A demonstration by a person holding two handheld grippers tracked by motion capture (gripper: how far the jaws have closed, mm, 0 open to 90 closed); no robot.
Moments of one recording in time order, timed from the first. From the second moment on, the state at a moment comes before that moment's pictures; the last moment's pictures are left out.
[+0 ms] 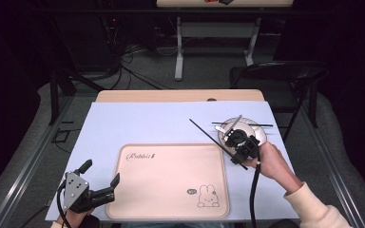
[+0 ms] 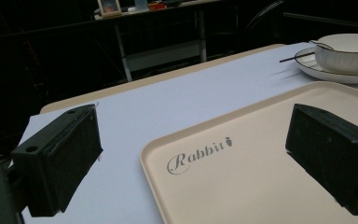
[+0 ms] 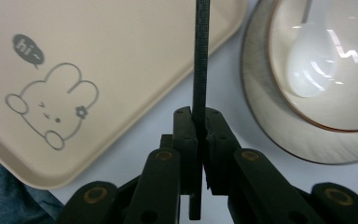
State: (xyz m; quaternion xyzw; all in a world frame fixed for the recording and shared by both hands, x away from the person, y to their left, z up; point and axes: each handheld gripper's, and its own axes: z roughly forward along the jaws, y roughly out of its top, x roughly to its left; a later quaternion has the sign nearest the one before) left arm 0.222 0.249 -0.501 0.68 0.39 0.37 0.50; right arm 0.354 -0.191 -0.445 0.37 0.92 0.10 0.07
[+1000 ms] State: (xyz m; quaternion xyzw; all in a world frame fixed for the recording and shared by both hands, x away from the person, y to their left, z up) left arm 0.222 0.249 -0.501 0.68 0.39 0.37 0.50; right arm 0.326 -0.146 -0.525 0.41 0.90 0.13 0.00
